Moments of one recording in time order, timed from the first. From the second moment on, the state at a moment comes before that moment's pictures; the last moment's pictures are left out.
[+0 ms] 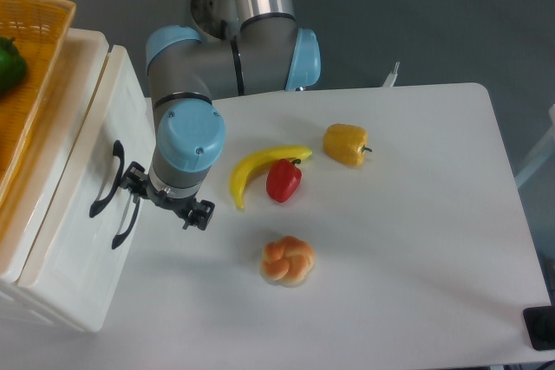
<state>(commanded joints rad) 2.20 -1.96 -1.53 -1.34 1.27 0.60</state>
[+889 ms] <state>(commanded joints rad) 2.23 -1.97 -1.50 -1.33 1.29 0.62</state>
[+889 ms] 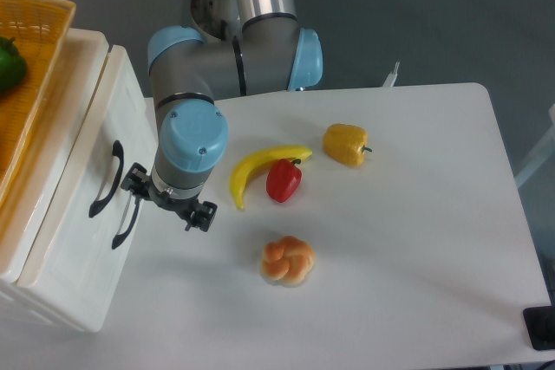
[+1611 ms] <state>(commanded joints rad) 2.41 -1.95 -1.47 -1.30 1.48 0.93</state>
